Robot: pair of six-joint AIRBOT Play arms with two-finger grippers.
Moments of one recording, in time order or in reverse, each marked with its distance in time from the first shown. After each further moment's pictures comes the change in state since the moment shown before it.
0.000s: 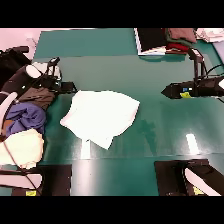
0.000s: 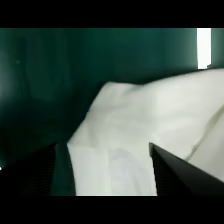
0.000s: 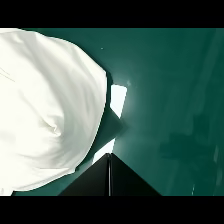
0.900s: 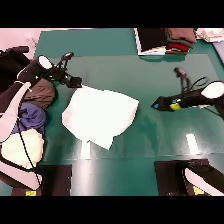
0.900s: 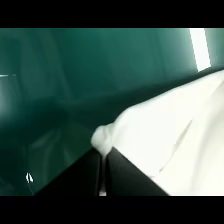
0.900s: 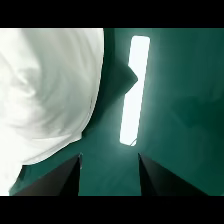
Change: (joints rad) left arm -0.067 -0.146 0.251 -0.035 -0.109 0.111; right arm 0.017 -0.087 -0.179 0.117 -0.004 0.010
